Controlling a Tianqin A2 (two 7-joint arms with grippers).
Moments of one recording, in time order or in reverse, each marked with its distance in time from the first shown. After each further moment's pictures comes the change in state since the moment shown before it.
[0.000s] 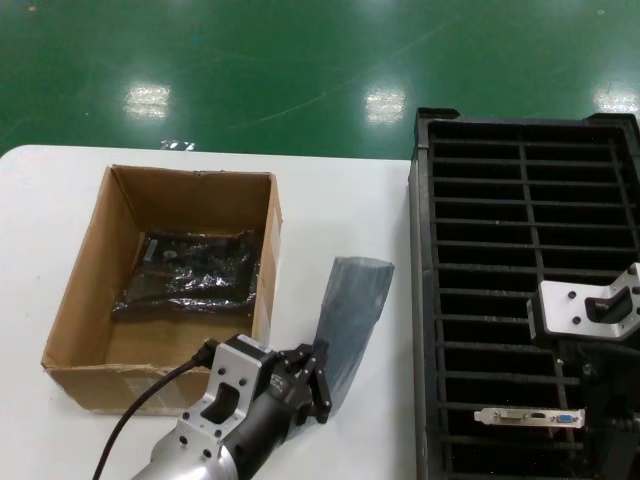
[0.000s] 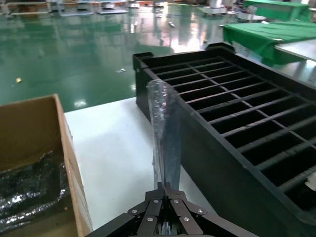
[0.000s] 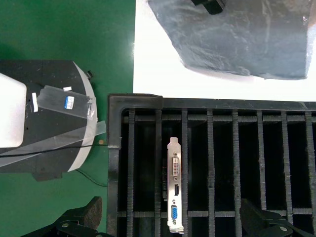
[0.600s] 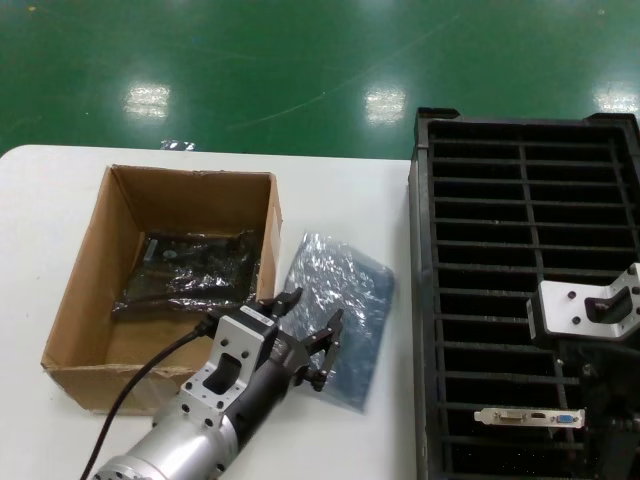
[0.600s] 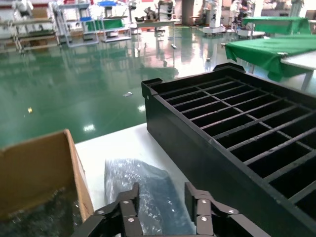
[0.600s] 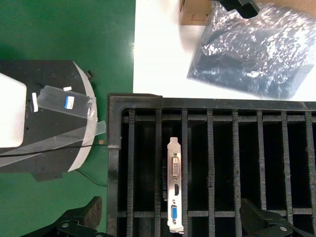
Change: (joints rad) left arm -0.076 -0.007 0.006 0.108 -0.062 -0.130 0.113; right arm -0.003 -0.001 0.004 0.000 -0.002 -0.002 -0.001
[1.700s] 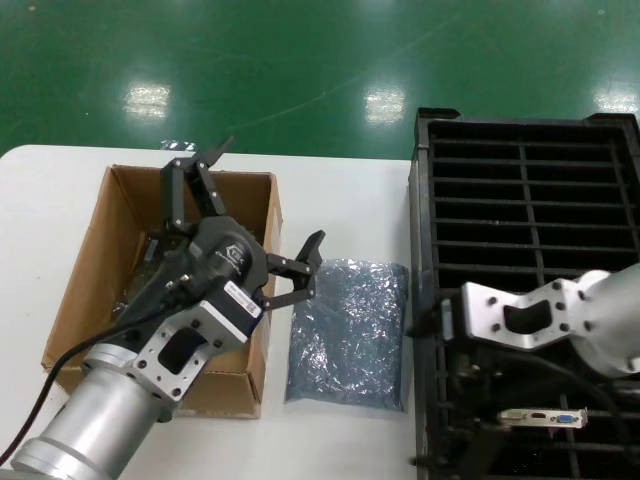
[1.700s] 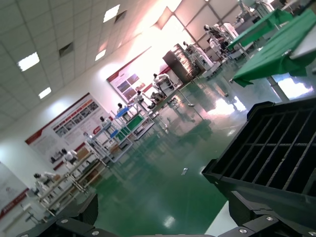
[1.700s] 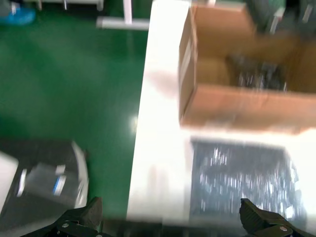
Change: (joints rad) left arm 0.016 -0.268 0.100 -0.158 -0.284 -0.366 0.576; right arm -0.221 -0.074 0.177 -0.016 0.082 0.244 -0.134
